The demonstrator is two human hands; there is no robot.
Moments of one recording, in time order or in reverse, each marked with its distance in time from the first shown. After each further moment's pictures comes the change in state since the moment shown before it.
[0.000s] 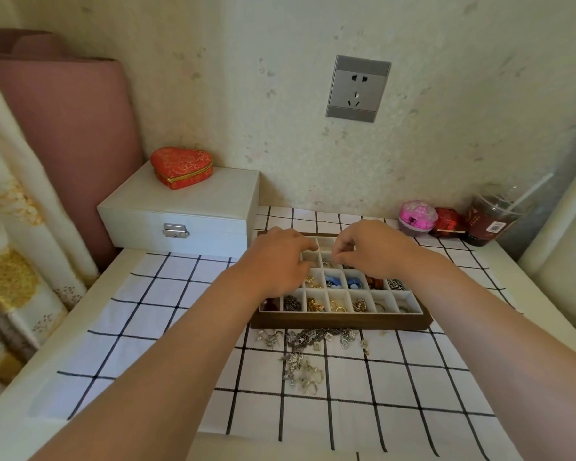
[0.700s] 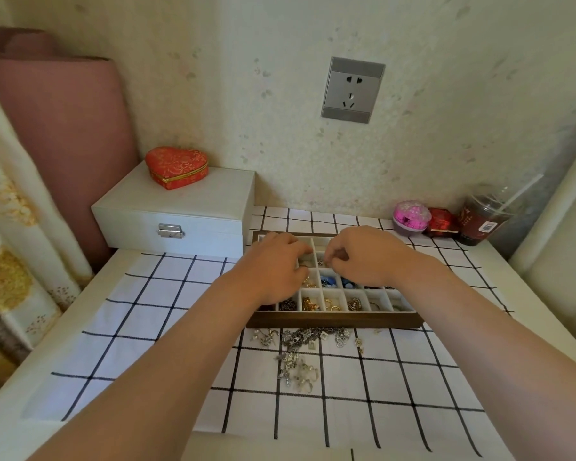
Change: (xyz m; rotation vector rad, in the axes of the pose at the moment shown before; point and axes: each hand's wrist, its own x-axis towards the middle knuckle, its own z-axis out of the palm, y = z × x) left_hand -0.005 0.000 0.007 0.009 -0.014 0.021; right_hand -0.009 -0.007 0.001 -0.194 -0.038 -0.034
